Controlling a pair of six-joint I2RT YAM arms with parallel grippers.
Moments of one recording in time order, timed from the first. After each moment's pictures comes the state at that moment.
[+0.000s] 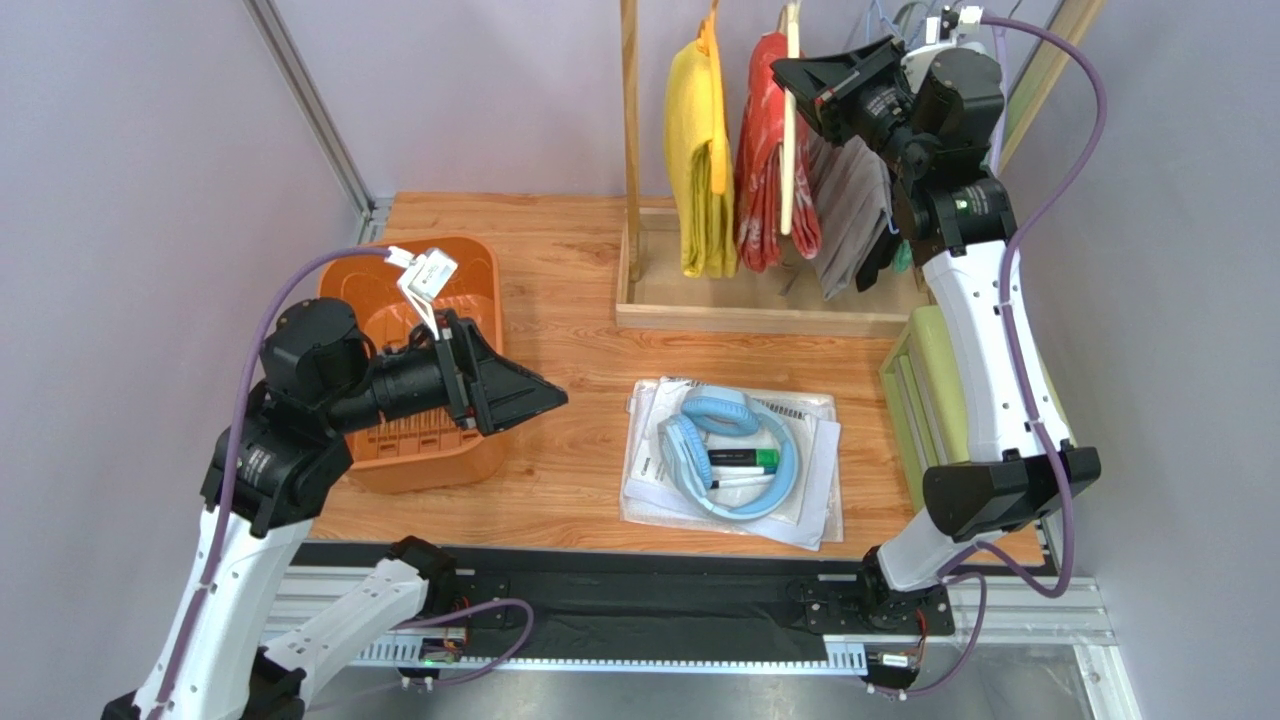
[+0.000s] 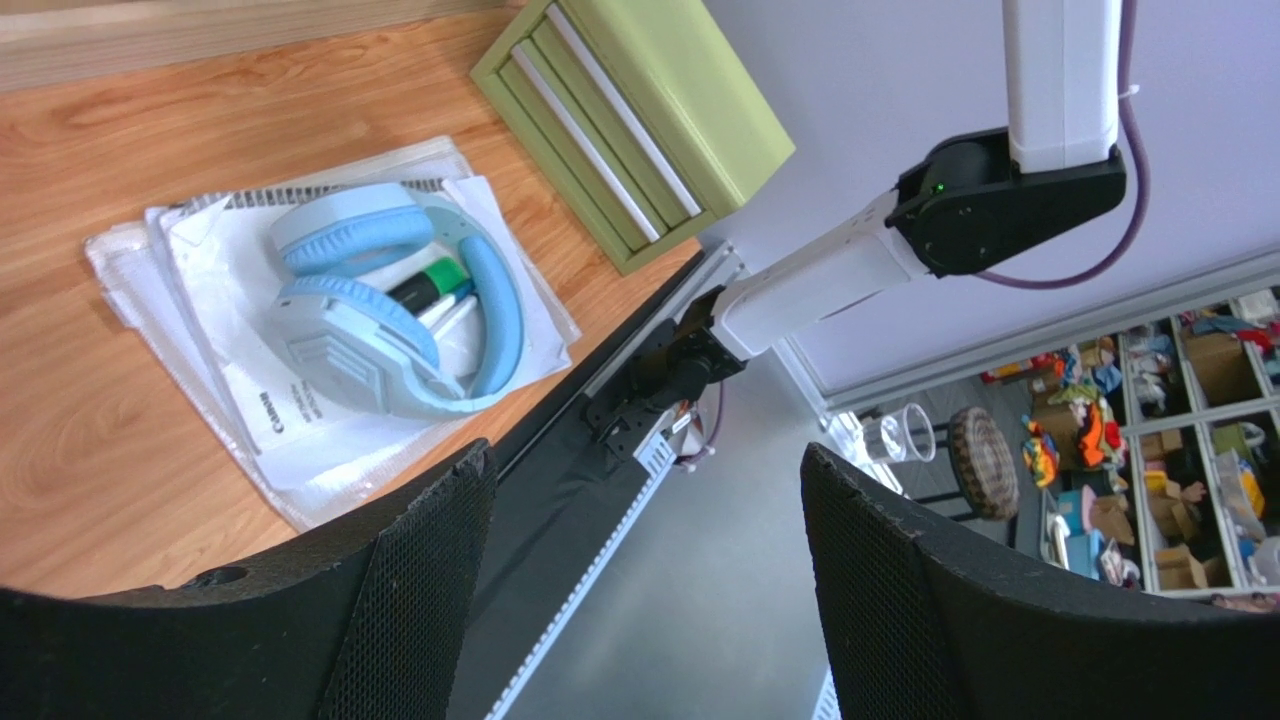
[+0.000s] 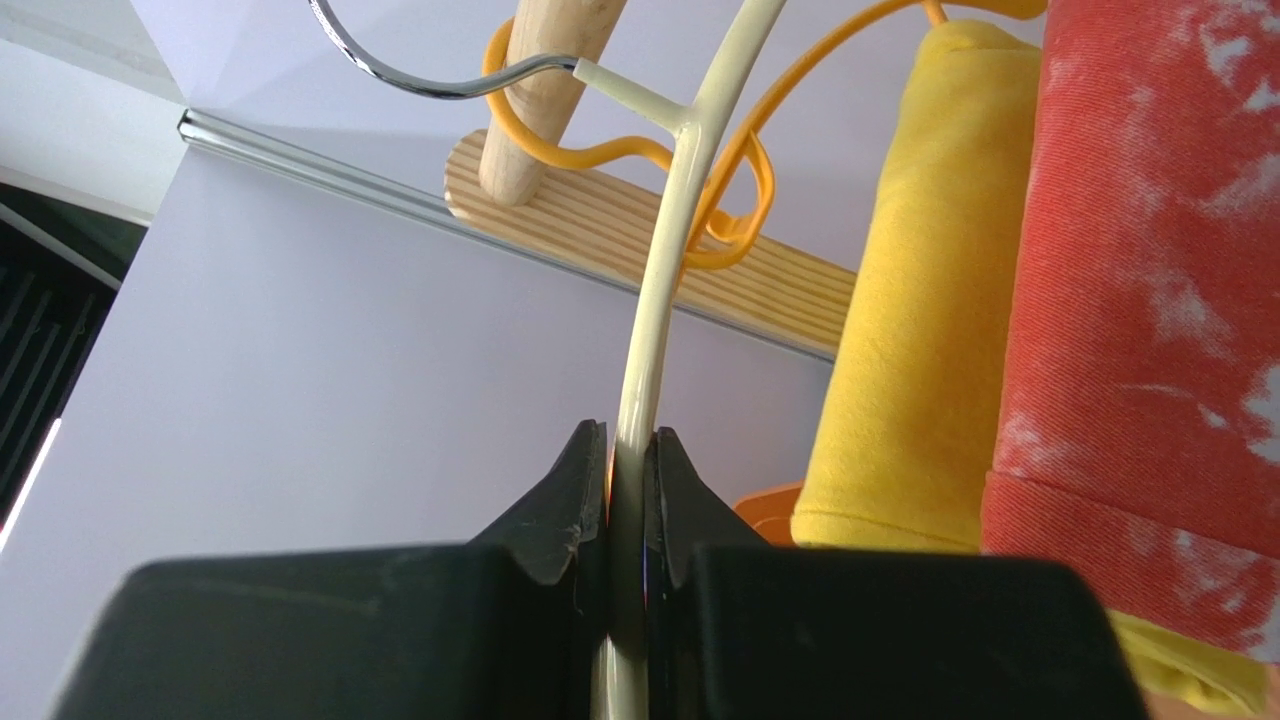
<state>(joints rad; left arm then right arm) -0.43 0.79 1.34 -0.80 0.67 -0.62 0.19 1.62 2.02 -0.30 -0.30 1.18</state>
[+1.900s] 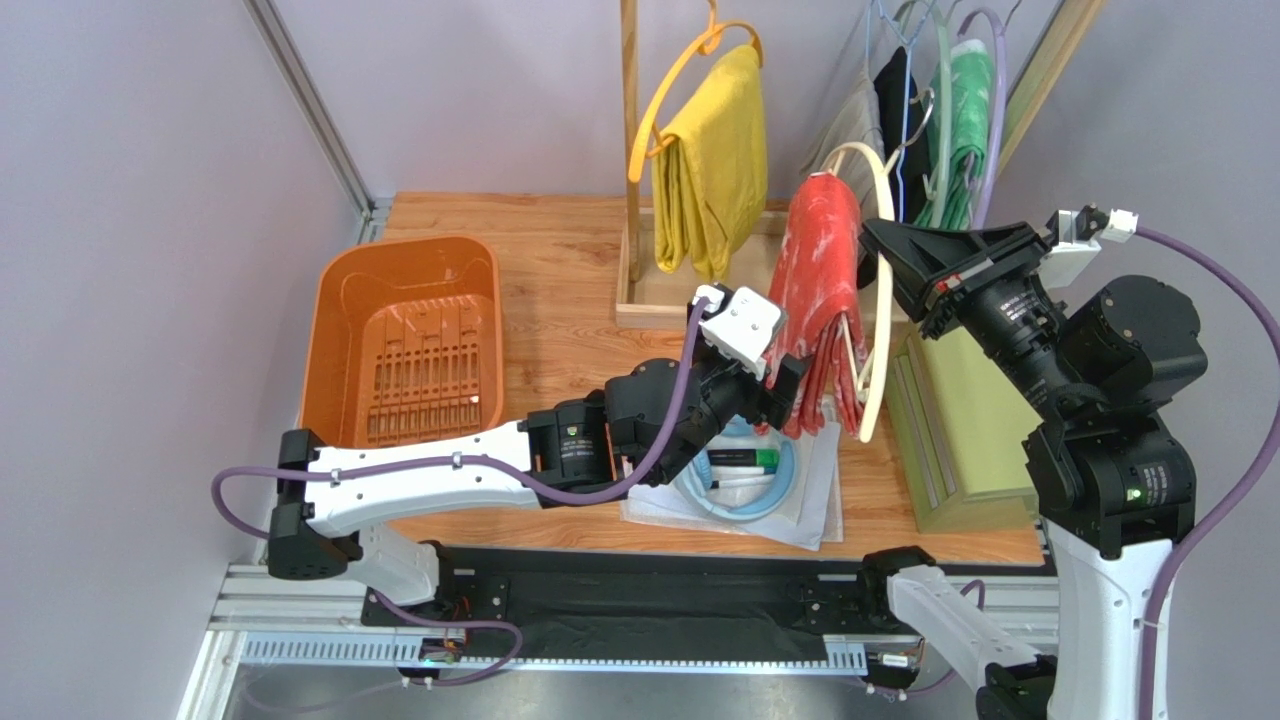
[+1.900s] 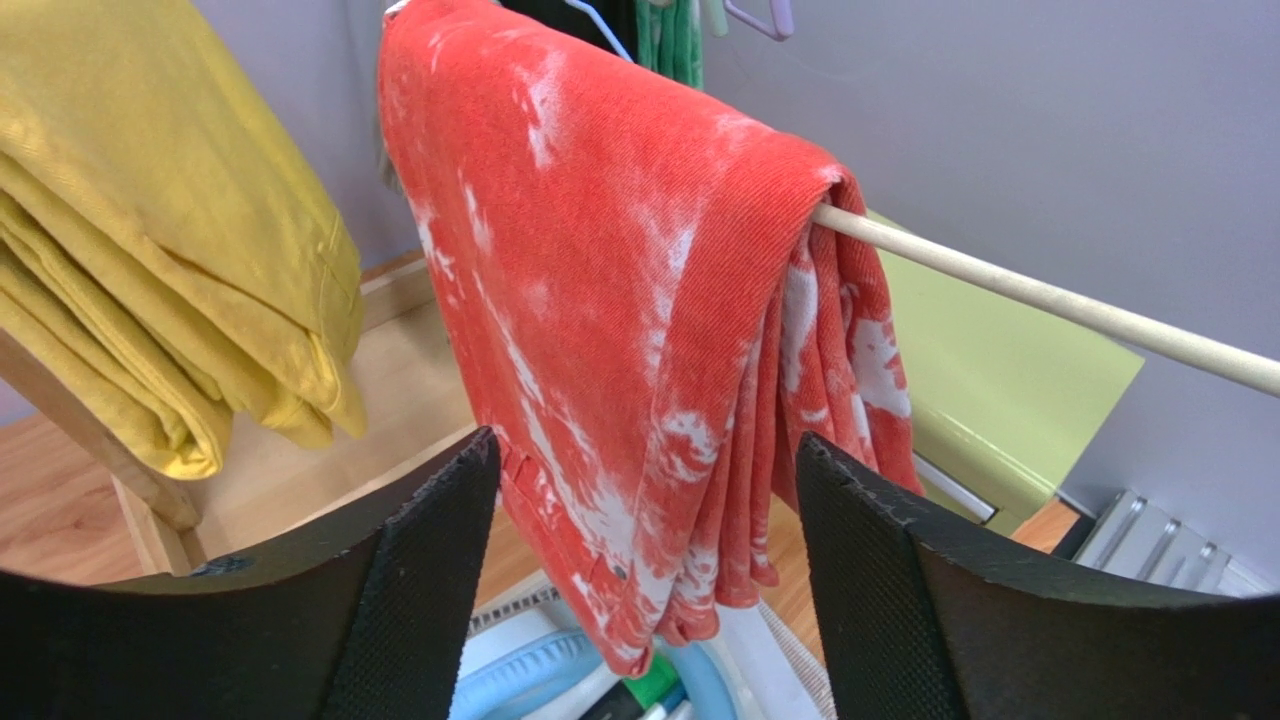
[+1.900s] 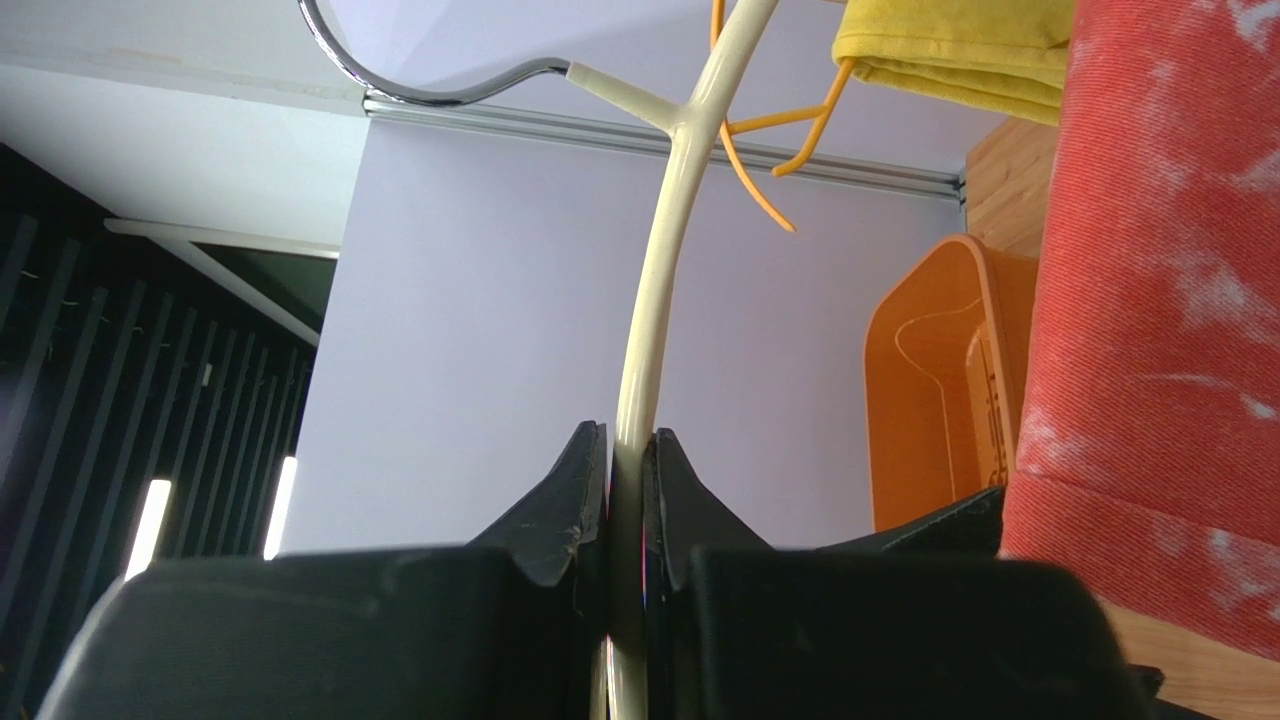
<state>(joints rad) -1.41 1.45 1.47 0.03 -0.66 -0.03 0.17 0.88 1.65 -0.68 -0.29 1.45</state>
